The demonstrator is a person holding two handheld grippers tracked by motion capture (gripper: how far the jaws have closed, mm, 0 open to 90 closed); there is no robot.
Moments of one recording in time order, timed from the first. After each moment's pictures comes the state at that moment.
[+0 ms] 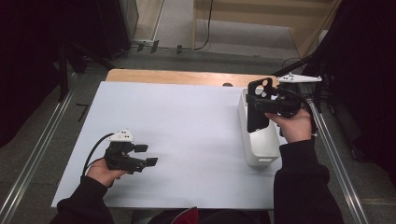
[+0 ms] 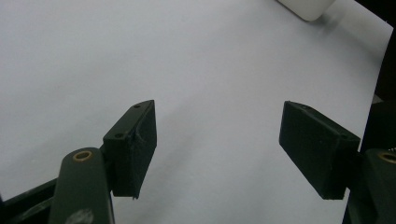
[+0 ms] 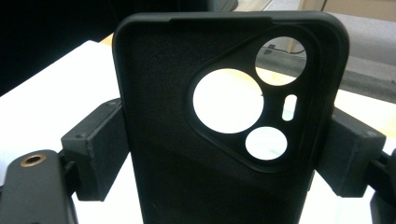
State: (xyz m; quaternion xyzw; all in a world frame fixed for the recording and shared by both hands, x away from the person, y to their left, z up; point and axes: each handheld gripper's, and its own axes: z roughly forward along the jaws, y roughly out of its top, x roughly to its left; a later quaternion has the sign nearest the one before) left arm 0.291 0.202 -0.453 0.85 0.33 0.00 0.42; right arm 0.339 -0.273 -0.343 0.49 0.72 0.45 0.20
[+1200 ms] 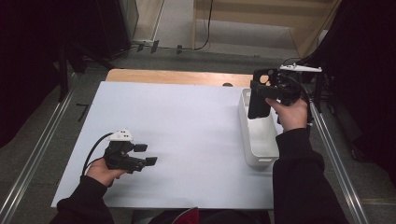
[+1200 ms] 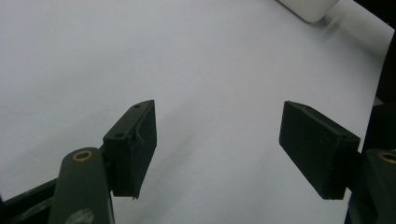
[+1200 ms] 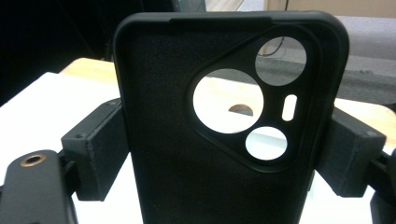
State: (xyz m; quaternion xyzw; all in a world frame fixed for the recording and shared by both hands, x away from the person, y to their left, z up) left arm 0.292 0.204 -0.453 0.85 0.33 0.00 0.42; right arm 0.382 -0.288 -0.348 0.55 0.67 0.45 0.22
